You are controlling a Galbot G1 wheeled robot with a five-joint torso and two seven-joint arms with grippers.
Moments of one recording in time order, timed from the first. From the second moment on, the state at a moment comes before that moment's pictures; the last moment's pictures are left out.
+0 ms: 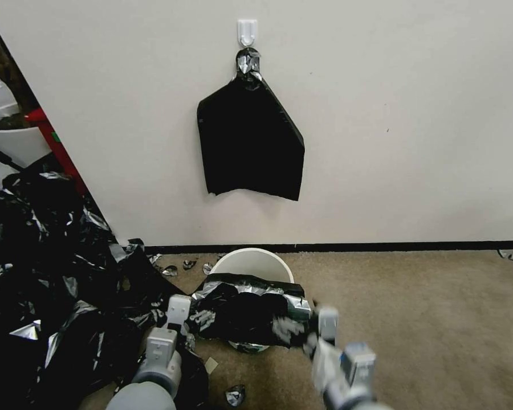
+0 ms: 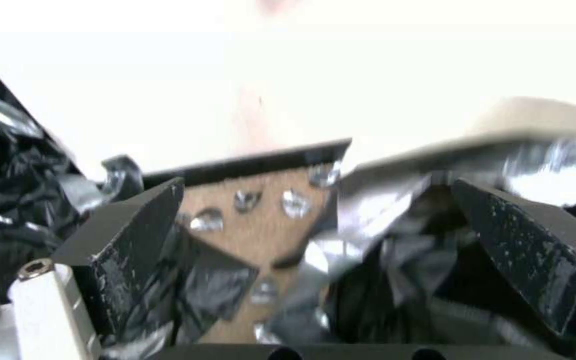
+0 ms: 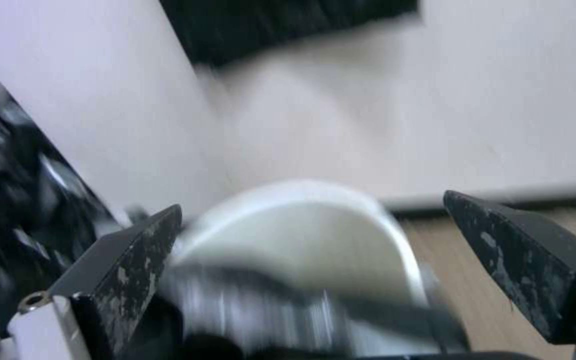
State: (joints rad) left arm 1.63 -1.02 -0.21 -2.34 -0.35 0.45 -0.57; right arm -1.34 1.02 -0.09 2.25 0.62 -0.21 0.56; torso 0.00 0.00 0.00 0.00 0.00
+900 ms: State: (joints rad) left arm 1.61 -1.12 -0.35 -2.41 -0.37 0.40 -0.55; right arm -0.73 1.09 -0.16 1.55 0.68 -0.65 0.02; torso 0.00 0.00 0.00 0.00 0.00
